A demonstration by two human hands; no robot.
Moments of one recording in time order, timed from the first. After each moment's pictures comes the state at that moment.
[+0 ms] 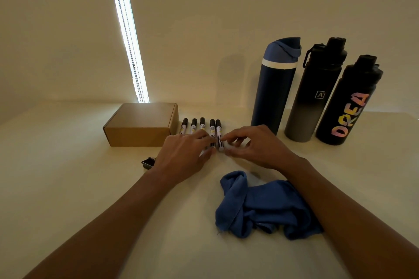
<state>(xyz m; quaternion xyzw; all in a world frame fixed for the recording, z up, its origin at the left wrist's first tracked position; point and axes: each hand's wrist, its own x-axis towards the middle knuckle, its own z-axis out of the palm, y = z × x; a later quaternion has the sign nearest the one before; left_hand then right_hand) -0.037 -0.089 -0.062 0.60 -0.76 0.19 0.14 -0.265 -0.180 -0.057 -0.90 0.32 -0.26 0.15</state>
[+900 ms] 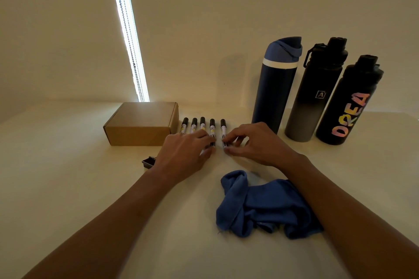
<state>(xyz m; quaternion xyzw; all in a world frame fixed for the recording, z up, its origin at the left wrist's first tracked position) -0.037 -0.089 -0.061 0.60 -0.76 0.20 0.14 -0.261 -0.179 -0.049 -0.91 0.32 -0.24 0.14</state>
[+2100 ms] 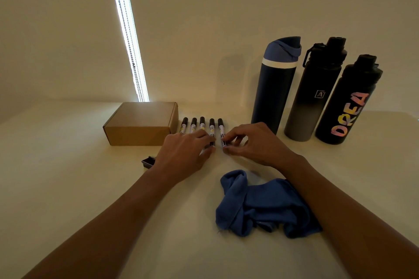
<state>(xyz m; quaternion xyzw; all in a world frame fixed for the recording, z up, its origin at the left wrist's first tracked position) -0.038 -0.091 -0.061 0.61 -0.76 0.18 0.14 -0.258 -0.180 -0.054 -0.90 0.33 -0.26 0.15</state>
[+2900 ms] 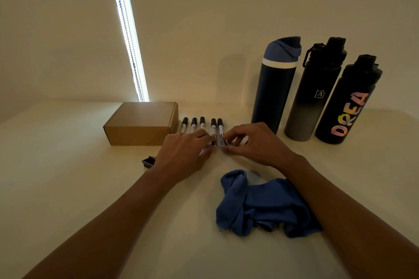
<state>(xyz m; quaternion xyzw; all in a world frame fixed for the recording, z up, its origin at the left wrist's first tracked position) -0.039 -0.087 -0.056 0.61 -0.76 0.19 0.13 -0.258 -0.179 -0.053 -0.90 0.32 -0.26 0.15</state>
